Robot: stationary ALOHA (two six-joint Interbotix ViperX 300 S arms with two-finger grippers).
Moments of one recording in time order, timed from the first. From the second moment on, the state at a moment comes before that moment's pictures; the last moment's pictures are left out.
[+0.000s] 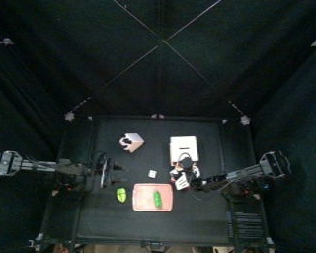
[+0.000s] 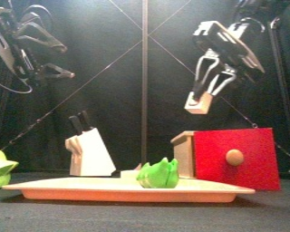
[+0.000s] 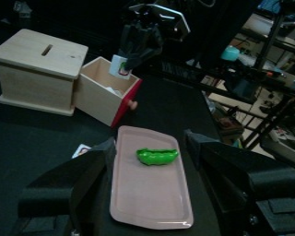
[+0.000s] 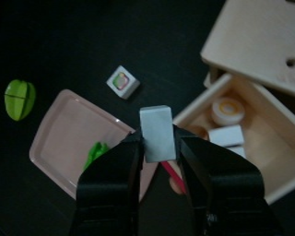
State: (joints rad) left arm 0.07 -0.75 1.25 0.29 -0.37 -0.57; right arm 0.24 -0.27 0.70 -0.84 0.77 1.88
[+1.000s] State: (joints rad) left arm 0.07 -0.75 1.26 0.29 -0.37 -0.57; right arm 0.24 -0.31 0.83 -0.83 0.77 1.97
